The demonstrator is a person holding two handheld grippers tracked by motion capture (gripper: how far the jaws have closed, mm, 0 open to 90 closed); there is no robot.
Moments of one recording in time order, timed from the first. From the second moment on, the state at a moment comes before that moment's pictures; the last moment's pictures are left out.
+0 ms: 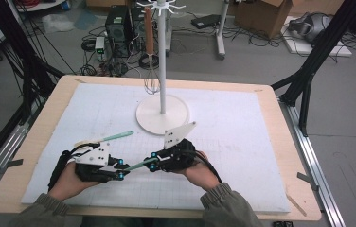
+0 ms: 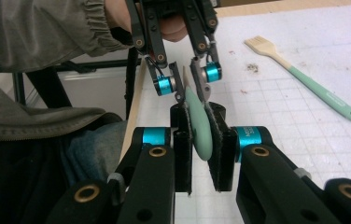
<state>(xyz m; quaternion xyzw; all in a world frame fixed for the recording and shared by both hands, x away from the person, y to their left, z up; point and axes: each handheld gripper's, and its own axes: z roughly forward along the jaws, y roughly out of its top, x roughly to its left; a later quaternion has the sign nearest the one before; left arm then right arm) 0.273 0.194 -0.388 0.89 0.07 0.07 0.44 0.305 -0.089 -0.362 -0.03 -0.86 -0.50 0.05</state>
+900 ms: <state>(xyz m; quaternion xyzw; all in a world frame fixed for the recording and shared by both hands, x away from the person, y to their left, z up) 0.272 0.196 -0.373 0.87 0.08 0.07 0.49 0.302 -0.078 -0.351 -0.06 -0.81 -0.58 0.04</state>
